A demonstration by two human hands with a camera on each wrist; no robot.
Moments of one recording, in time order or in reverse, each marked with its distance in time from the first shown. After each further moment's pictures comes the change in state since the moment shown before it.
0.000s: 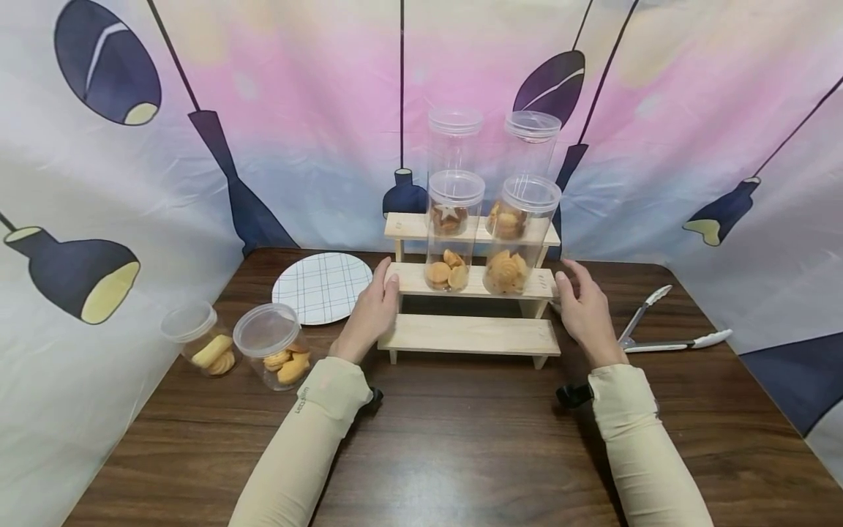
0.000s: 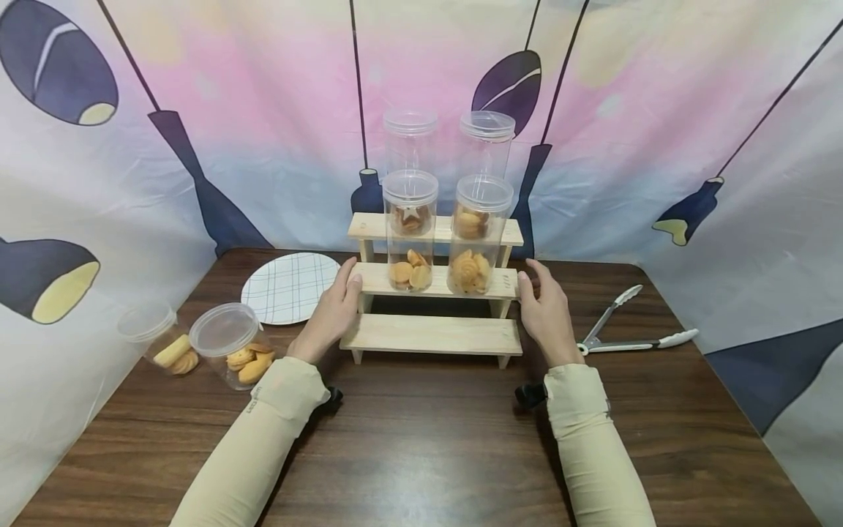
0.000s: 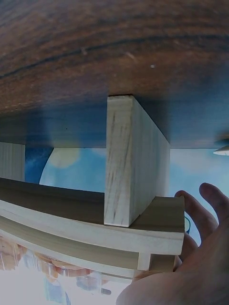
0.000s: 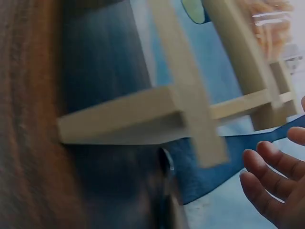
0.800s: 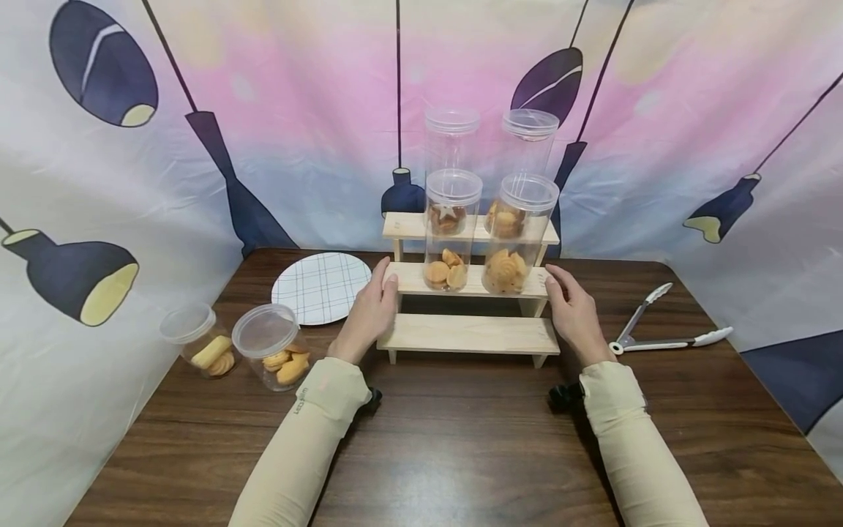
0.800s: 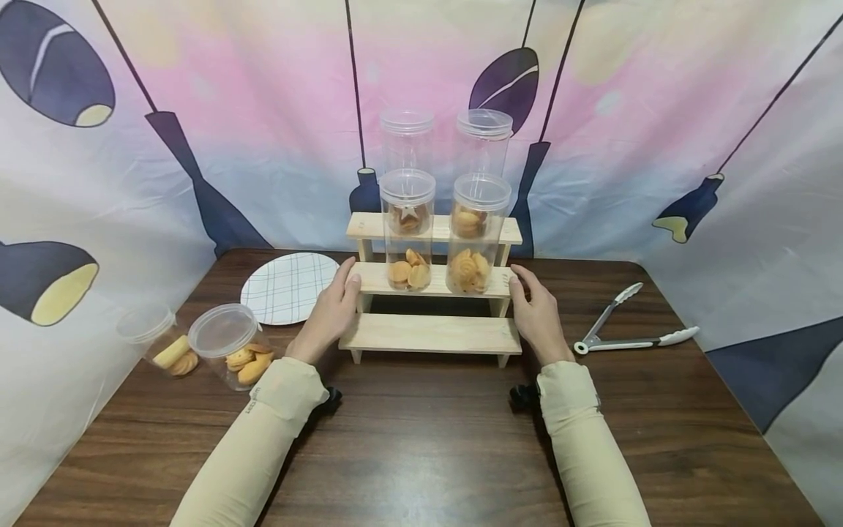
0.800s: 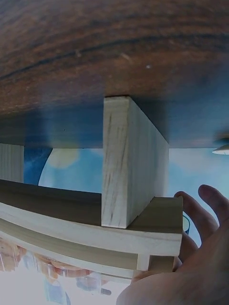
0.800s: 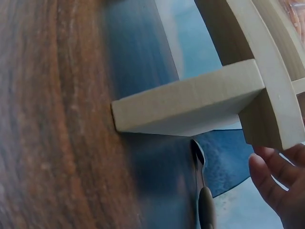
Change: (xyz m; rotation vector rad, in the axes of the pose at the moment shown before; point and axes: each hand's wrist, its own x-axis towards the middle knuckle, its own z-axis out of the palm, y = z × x) left_hand -0.002 0.002 -0.001 0.004 0.006 0.012; right_hand 0.000 0.015 0.019 0.066 -0.046 0.016
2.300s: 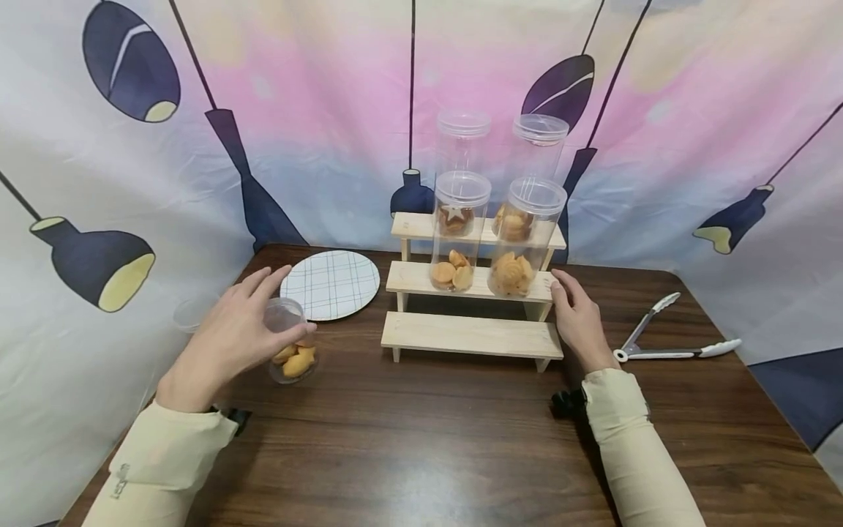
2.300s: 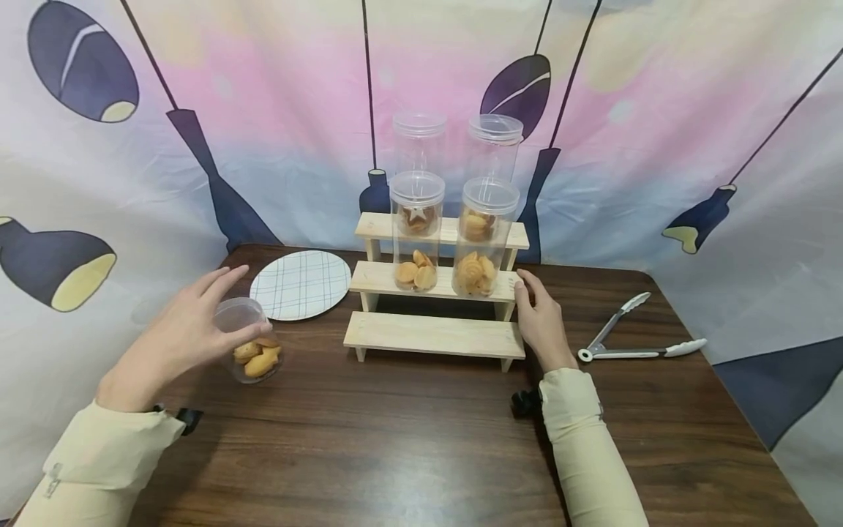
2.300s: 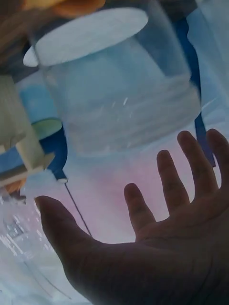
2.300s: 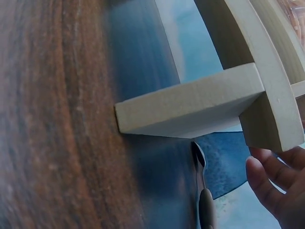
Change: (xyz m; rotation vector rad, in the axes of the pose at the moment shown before) left_hand -0.096 0.005 -0.169 0.566 0.005 0.108; right_hand -0.002 -0.002 -0.002 -0.013 -0.035 0.046
